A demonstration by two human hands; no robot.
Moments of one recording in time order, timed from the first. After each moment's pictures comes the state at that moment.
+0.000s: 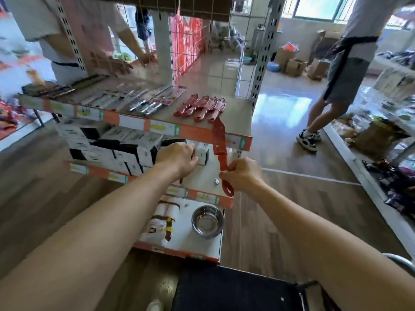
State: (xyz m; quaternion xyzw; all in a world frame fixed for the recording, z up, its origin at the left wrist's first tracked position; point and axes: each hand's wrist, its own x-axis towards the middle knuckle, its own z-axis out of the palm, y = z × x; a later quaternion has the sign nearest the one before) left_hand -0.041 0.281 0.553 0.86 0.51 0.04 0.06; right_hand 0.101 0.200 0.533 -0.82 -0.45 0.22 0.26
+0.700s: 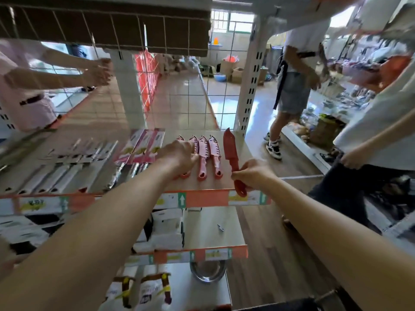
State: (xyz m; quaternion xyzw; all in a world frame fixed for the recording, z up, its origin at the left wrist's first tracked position) left_hand 0.006 0.488 0.598 0.92 0.39 0.06 0.06; right_hand 0.136 0.354 0.583 -0.89 -0.29 0.20 0.30
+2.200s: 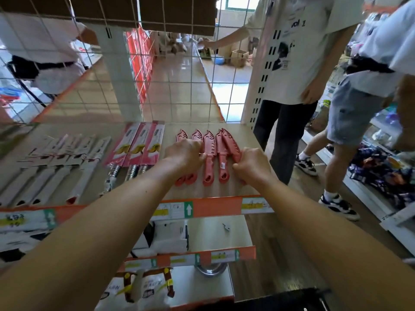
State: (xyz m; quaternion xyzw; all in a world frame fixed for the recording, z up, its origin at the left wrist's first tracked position) left_hand 0.037 0.536 0.562 0.93 0.34 0.07 0.08; right_hand 0.143 0.416 0.558 -0.90 -0.34 0.08 0.26
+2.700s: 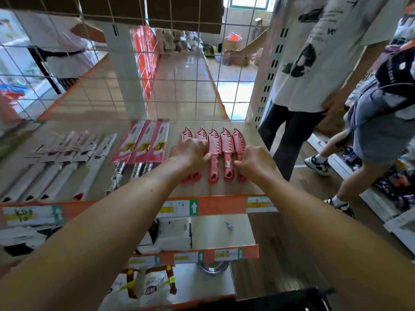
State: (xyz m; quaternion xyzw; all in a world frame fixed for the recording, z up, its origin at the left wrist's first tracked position) left_hand 0.034 0.533 0.562 0.93 0.34 0.07 0.08; right_hand 0.145 0.423 0.558 -0.92 -0.34 0.08 0.19
